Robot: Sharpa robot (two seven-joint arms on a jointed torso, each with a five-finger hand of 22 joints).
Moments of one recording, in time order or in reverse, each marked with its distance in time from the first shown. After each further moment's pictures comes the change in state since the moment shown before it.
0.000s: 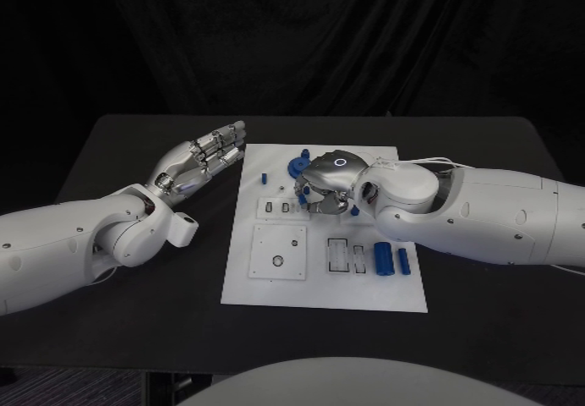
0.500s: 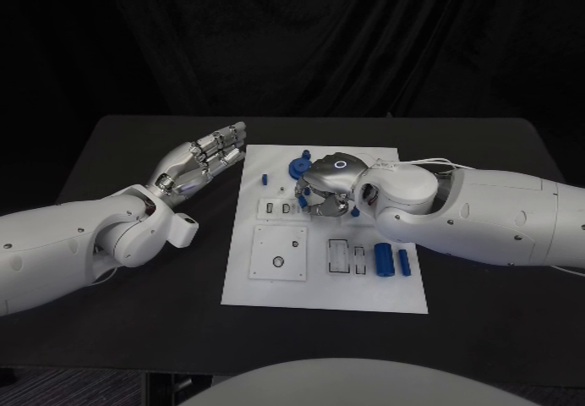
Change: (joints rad) left arm 0.000 0.000 0.000 -0.001 0.000 0.000 0.000; left_hand 0.000 0.000 0.002 -0.002 0.004 0.000 0.000 0.000 0.000 0.000 0.000 0.000 0.000 0.000 0.000 0.000 0.000 0.000 0.000 0.000 0.000 0.000; right arm -0.001 0.002 0.000 -0.004 -0.001 0.024 0.001; right_hand -0.041 -0.013 0.004 -0.004 -0.127 -0.079 0.001 -0.079 -0.041 -0.004 0.004 0.000 0.000 0.003 0.003 -0.008 0.000 0.000 -0.004 0.004 -0.008 0.000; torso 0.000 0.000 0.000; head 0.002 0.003
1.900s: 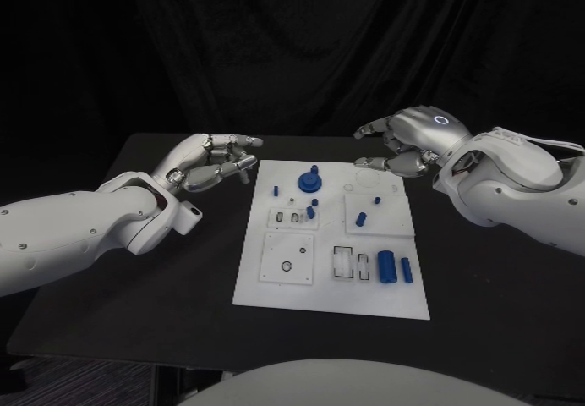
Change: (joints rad) left arm 0.030 -0.032 0.001 0.014 -0.359 -0.264 -0.001; left_hand -0.138 -0.035 -0.030 0.015 -0.267 0.372 0.137 0.067 0.041 0.478 0.024 0.808 0.302 0.668 -0.032 0.896 0.306 0.000 0.725 -0.041 0.662 0.301; right arm 0.106 -0.267 0.000 0.085 0.136 -0.275 0.099; right_hand -0.075 0.033 -0.101 0.148 -0.239 -0.103 0.010 -0.041 -0.114 0.004 0.010 0.000 0.001 -0.004 0.011 -0.027 0.000 0.000 0.001 0.009 -0.054 0.001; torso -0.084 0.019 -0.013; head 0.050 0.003
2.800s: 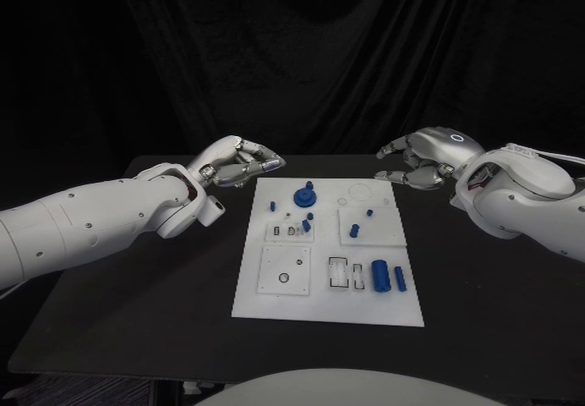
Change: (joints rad) left arm 0.013 0.198 -0.001 -0.217 -0.037 0.128 -0.024; left_hand -0.037 0.021 -0.131 -0.019 -0.031 0.227 -0.001 0.127 0.062 0.857 -0.116 0.563 0.973 0.711 -0.125 0.583 0.978 -0.110 0.580 -0.117 0.786 0.980; right arm -0.032 -0.034 -0.001 -0.068 0.087 0.068 0.011; right_hand 0.026 0.026 0.004 0.004 0.024 0.038 0.002 0.013 -0.003 0.000 0.000 0.000 0.000 0.003 0.003 0.000 0.000 0.000 0.002 0.002 0.005 0.000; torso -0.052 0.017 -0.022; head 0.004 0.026
